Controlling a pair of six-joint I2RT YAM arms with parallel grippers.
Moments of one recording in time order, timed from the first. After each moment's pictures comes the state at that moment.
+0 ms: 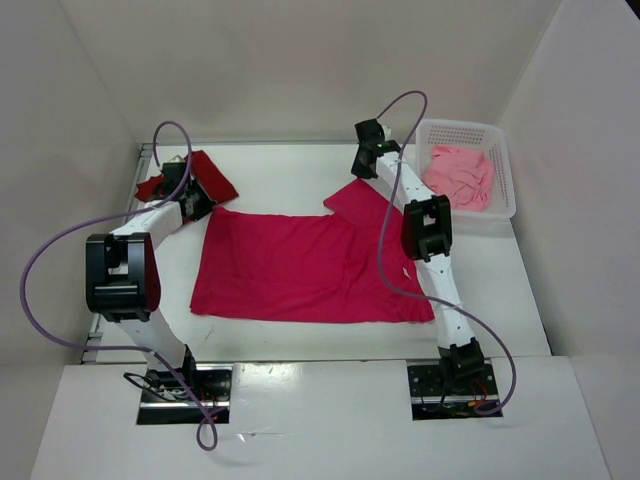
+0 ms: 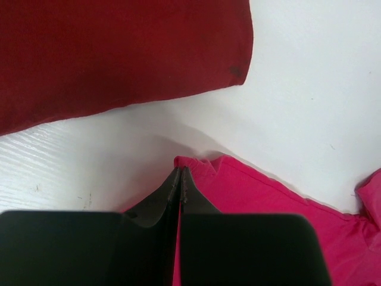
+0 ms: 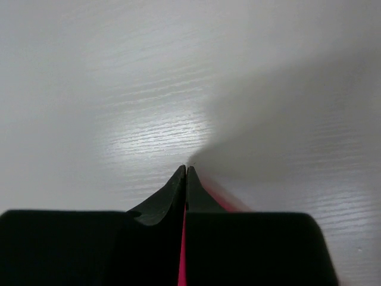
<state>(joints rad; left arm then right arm) 0.07 1.75 1.15 -0.17 0.02 -0.59 0.29 2.67 2.48 -0.68 0.18 0.54</state>
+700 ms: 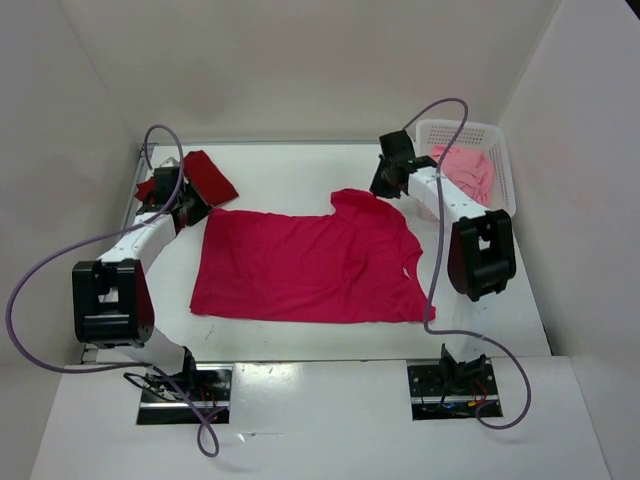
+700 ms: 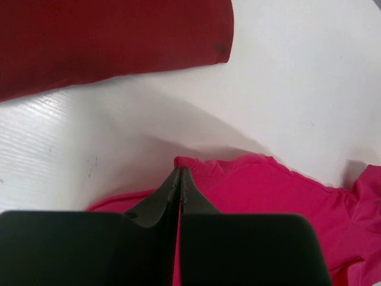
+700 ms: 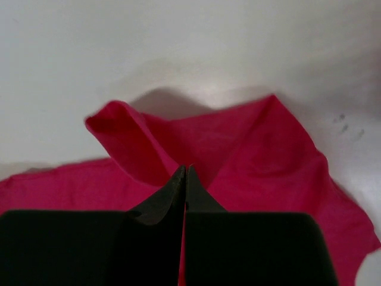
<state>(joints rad) 0.07 1.59 1.06 -0.19 0.04 -0.59 0.29 1.96 1.65 -0.54 0.12 0.58</state>
